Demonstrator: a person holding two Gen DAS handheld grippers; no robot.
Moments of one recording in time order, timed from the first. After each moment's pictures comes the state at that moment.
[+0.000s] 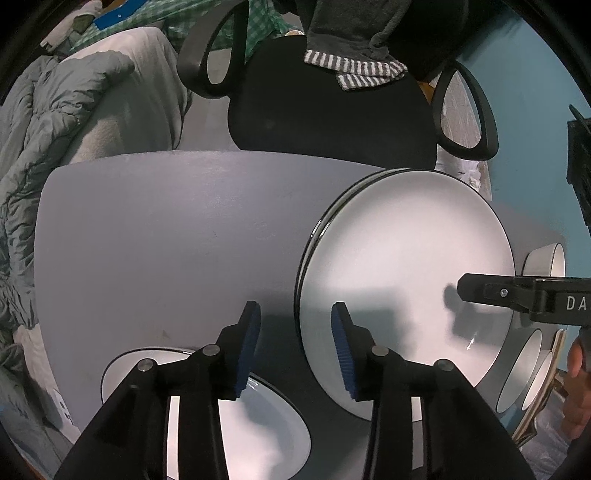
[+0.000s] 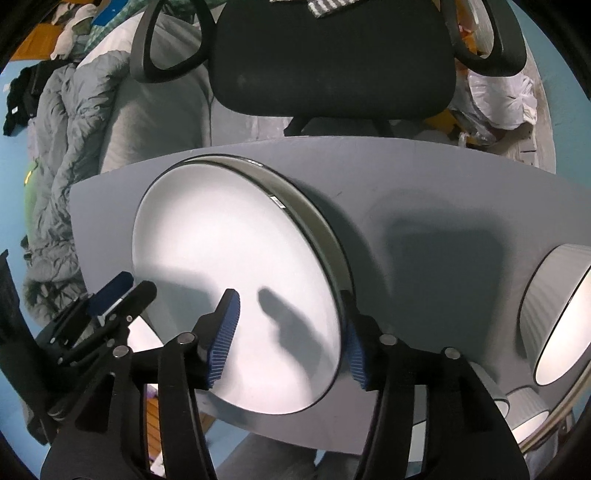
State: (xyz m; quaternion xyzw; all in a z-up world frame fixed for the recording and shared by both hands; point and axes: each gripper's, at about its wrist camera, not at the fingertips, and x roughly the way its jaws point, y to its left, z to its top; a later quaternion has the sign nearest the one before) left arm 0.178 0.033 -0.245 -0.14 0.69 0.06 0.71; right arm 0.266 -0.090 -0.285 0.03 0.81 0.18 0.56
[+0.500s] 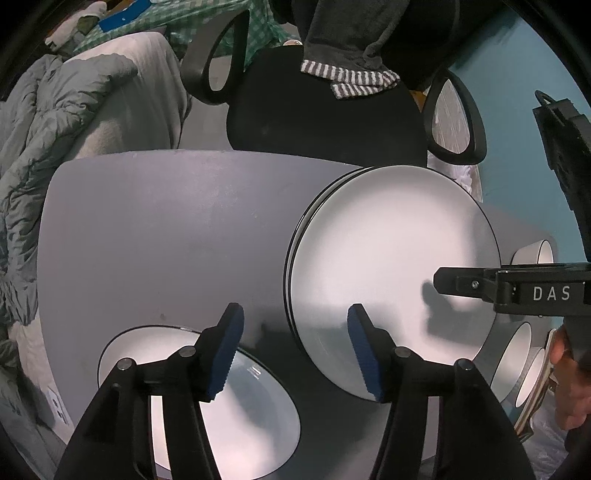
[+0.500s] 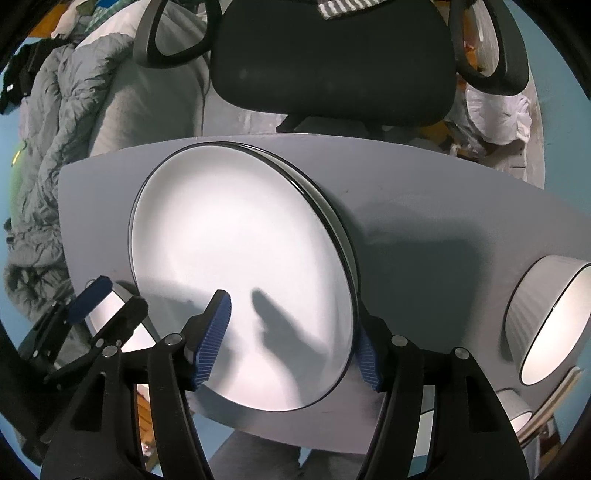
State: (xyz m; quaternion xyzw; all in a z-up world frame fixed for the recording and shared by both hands) left arm 0.163 0.030 -0.231 -0.16 0.67 0.06 0.72; right arm 0.260 -0.076 -0.279 -0.02 0.80 0.18 0.57
